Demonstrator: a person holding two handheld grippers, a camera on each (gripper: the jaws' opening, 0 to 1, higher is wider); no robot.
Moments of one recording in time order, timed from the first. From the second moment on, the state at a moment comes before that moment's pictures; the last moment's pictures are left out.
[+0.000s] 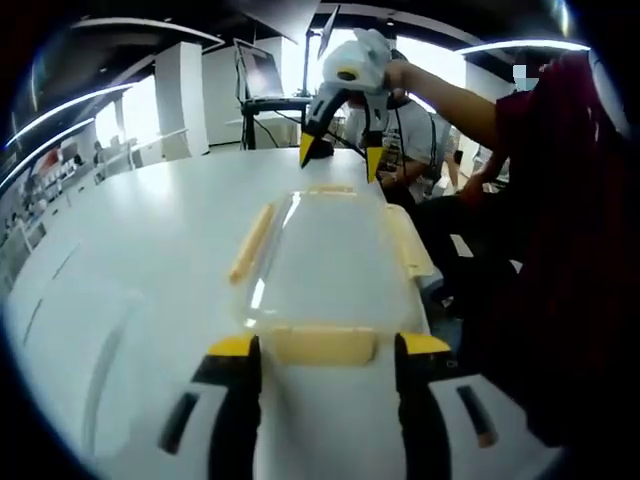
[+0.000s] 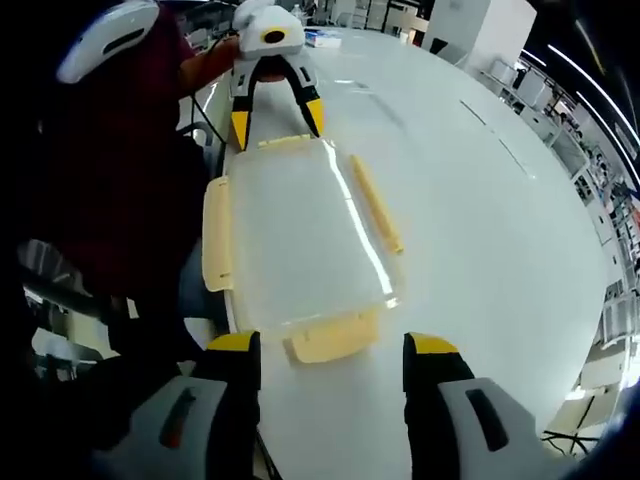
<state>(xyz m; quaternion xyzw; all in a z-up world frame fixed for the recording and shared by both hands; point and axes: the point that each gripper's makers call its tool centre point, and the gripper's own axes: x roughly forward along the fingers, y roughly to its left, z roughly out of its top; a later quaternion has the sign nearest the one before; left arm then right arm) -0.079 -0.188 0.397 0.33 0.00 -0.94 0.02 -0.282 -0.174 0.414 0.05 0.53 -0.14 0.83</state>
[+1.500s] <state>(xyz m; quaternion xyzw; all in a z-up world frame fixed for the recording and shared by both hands) -0.084 -0.180 0.398 0.35 -0.01 -0.94 0.01 -0.282 -0.176 0.385 -0.01 0.61 -0.03 0.80</state>
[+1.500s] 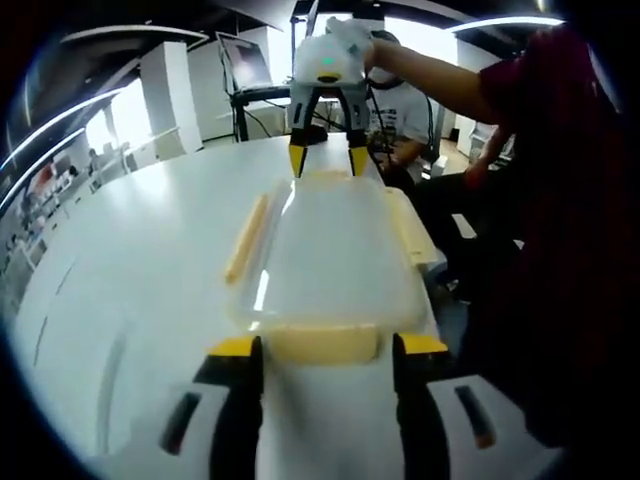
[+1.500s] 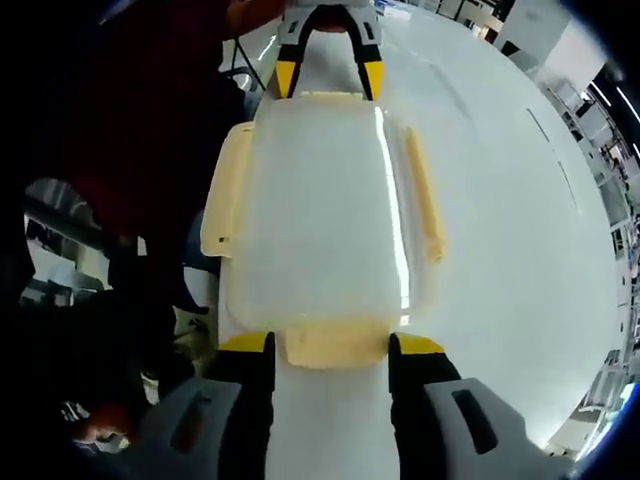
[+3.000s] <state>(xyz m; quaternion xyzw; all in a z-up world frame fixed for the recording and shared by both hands) -0.077 -0.176 0.399 0.38 -0.01 -0.93 -0.01 -0.276 -0.161 0.390 0.01 0.60 -0.03 0.80</state>
